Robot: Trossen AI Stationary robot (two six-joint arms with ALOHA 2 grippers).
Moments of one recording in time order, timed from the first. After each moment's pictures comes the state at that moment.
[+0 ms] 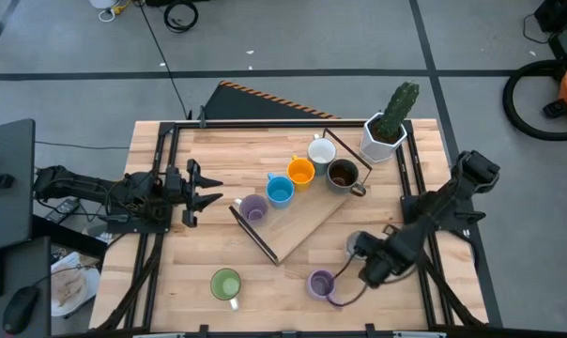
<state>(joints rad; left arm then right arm) -0.15 0.47 0.23 0.45 -0.24 -0.03 0.73 1.56 1.01 -1.04 0.06 1.34</state>
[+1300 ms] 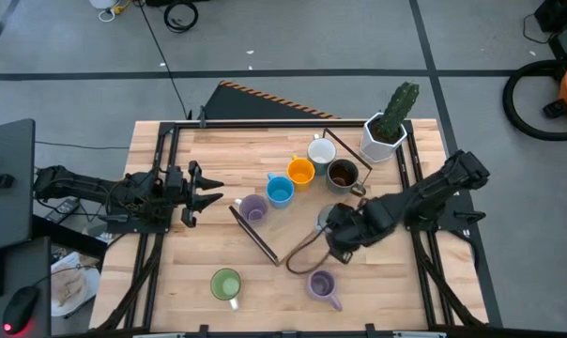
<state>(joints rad) -0.15 0.47 0.23 0.43 -0.24 -0.14 0.44 1.63 1.46 -1.30 0.19 1.07</state>
